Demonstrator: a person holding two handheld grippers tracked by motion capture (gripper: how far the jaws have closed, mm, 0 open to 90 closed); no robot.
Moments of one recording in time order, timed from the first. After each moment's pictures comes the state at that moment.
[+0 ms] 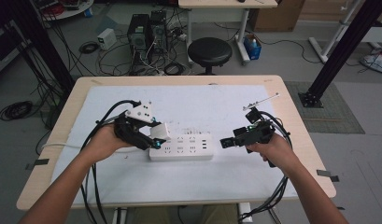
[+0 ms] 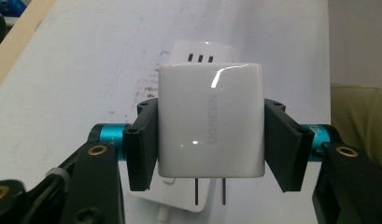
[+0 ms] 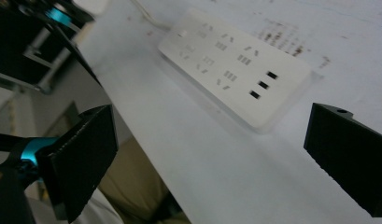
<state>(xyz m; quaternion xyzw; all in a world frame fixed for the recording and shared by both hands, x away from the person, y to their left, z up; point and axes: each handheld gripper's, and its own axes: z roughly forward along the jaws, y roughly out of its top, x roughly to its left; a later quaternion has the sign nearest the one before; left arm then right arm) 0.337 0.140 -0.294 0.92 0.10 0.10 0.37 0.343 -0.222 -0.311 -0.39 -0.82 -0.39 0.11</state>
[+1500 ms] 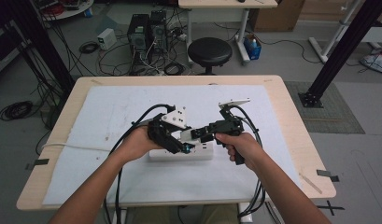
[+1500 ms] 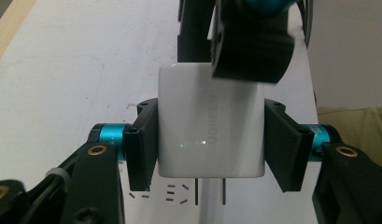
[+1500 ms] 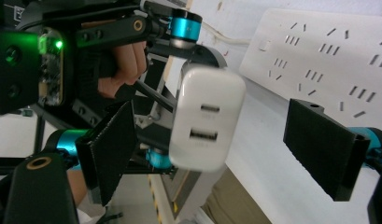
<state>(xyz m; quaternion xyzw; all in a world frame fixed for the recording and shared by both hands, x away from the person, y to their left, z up) 0.341 0.066 -0.307 0.92 0.04 0.08 0.38 0.370 -0.159 -0.343 -0.46 -0.71 -0.43 0.33</state>
